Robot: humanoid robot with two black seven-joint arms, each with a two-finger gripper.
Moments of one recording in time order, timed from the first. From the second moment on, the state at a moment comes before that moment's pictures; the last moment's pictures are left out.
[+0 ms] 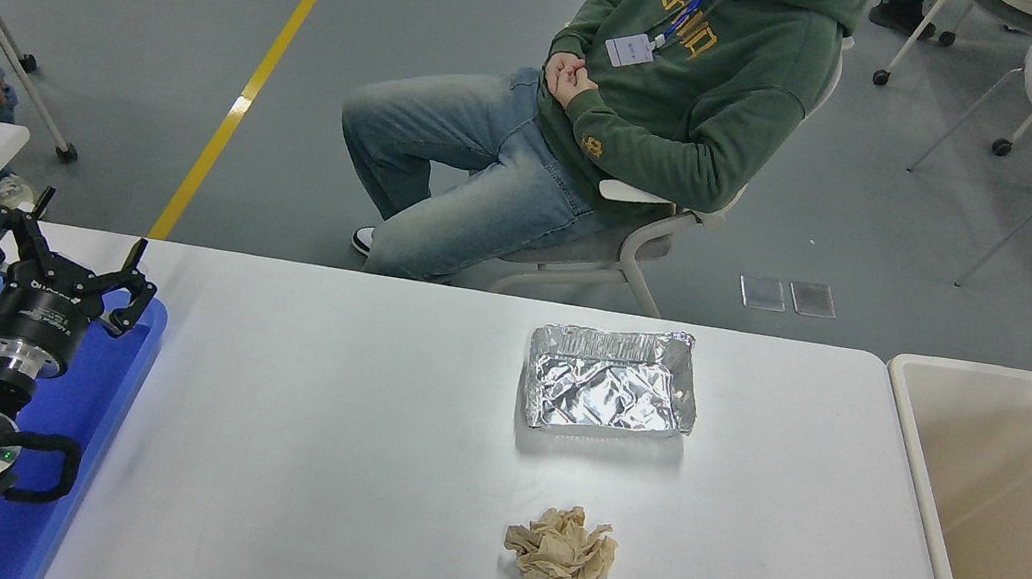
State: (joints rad) left arm -0.46 0.45 -0.83 -0.52 -0.19 -0.62 -0.53; right arm 0.94 -0.68 -0.05 0.41 -0.45 -0.17 0.04
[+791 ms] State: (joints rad) left arm -0.46 0.45 -0.83 -0.52 -0.19 -0.62 -0.53; right arm 0.91 -0.66 -0.05 0.37 -0.44 -0.18 0.03
